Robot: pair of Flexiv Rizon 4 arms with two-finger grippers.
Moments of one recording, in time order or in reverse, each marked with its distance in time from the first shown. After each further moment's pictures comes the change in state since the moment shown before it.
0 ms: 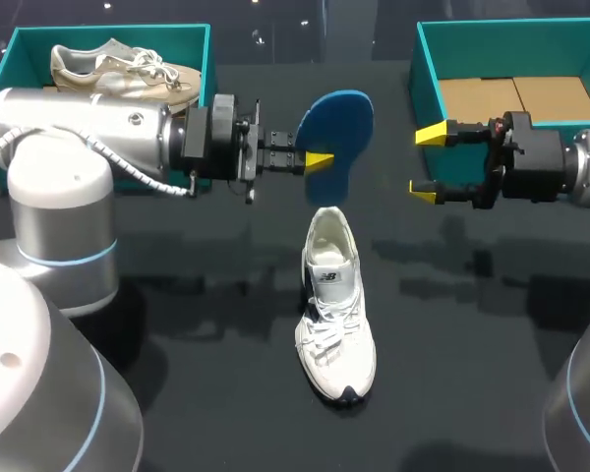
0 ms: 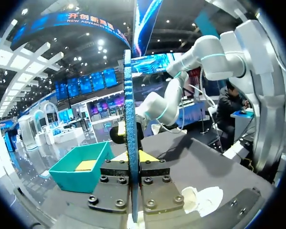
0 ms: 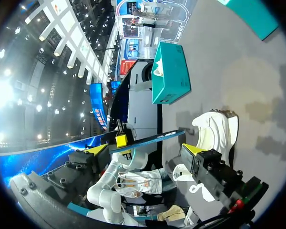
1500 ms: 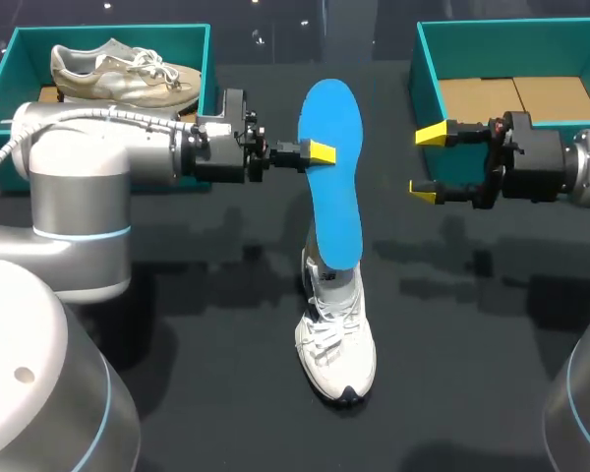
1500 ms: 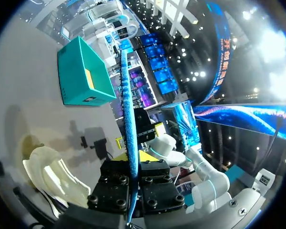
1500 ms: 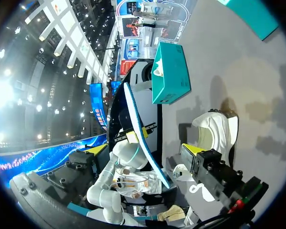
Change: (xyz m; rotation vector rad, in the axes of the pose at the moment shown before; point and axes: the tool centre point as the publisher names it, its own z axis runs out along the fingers) left arm -0.007 0.033 0.009 0.028 -0.012 -1.445; right arm 0.000 0.000 0.000 0.000 0.000 0.000
